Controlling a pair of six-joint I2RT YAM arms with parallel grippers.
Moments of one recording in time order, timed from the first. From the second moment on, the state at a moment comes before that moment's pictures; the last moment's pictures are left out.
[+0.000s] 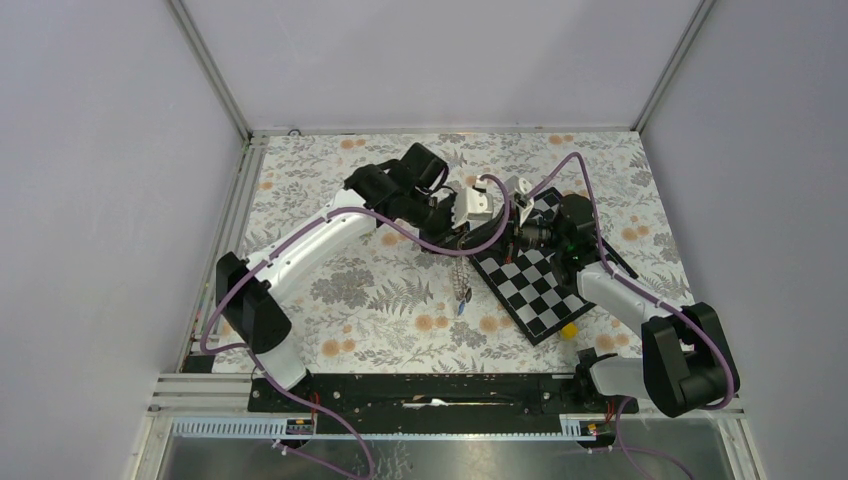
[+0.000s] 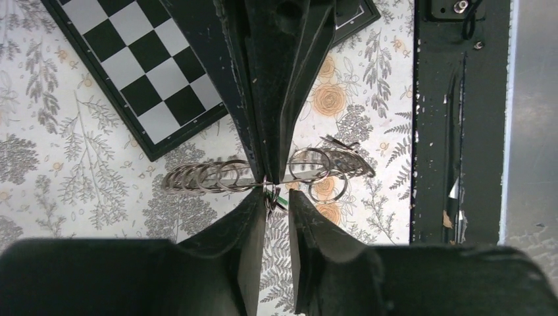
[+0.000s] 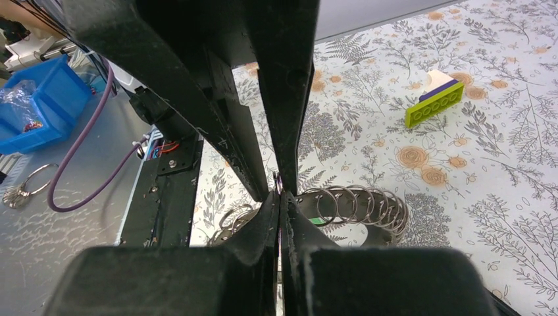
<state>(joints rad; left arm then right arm) -0.77 1.69 1.69 -0.96 0.58 0.59 0.33 1.29 0.63 0.68 -1.16 0.26</state>
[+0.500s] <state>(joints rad) -0.70 1.64 1.59 -0.89 0.69 0.58 0.33 1.29 0.62 0.73 -1.16 0.31</state>
